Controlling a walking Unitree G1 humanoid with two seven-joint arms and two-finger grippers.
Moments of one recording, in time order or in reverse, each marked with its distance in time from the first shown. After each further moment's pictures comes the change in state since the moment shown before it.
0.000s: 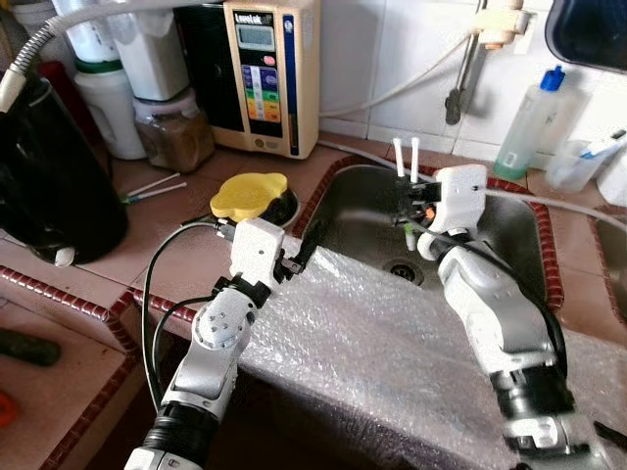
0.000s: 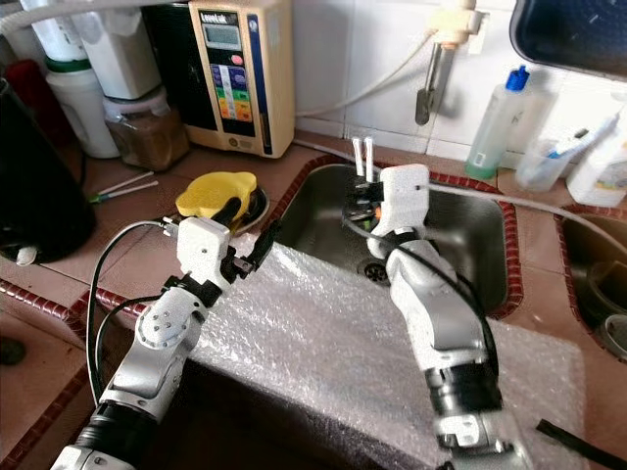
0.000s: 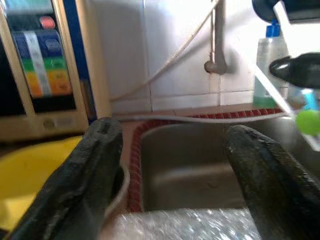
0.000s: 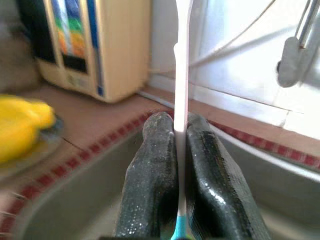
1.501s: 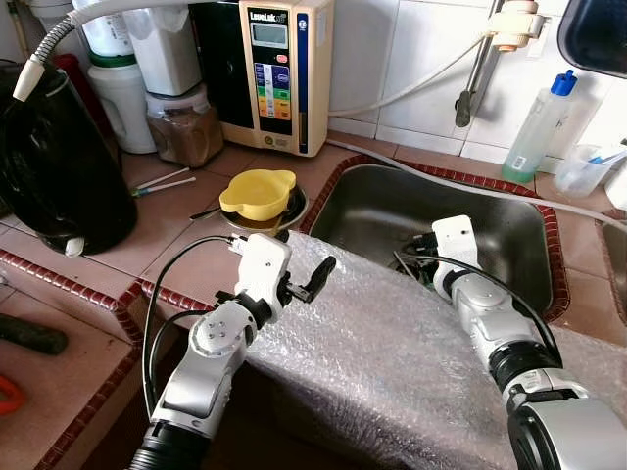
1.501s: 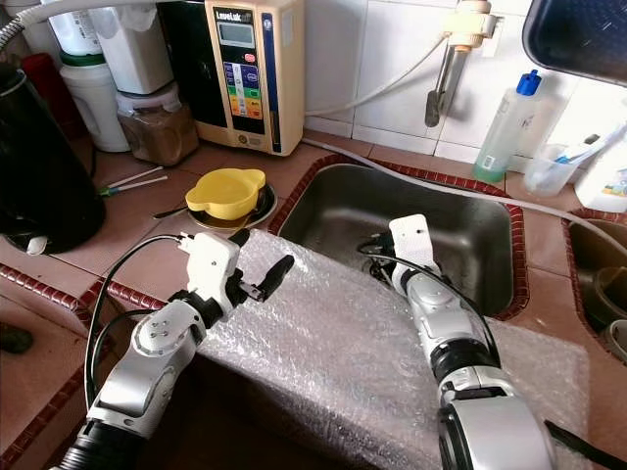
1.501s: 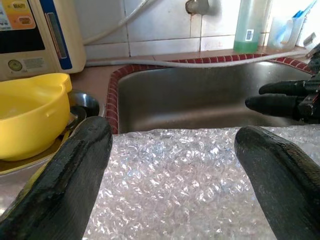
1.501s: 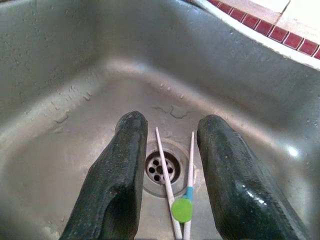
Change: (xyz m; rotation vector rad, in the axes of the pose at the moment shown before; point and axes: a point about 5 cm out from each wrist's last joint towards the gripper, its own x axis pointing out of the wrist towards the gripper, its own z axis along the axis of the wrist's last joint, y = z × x) left arm -0.018 -0.008 -0.015 -0.012 0.212 -0.081; right arm -0.002 -0.023 -0.085 -0.077 0.329 -0.047
